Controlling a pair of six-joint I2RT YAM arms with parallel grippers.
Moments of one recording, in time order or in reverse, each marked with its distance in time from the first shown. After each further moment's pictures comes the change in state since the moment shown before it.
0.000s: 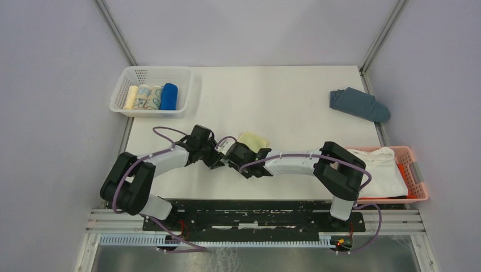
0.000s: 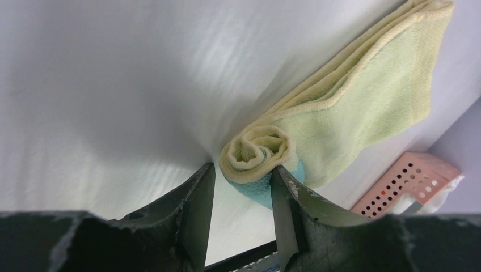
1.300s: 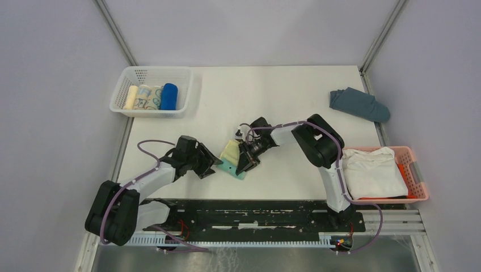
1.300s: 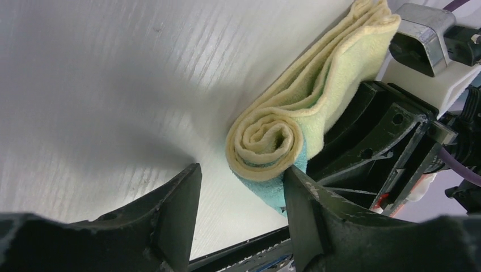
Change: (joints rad) left arm 0.091 -0.338 -0.234 -0.030 0.026 0.003; right arm -0.460 0.378 0.125 0.123 -1.385 0.376
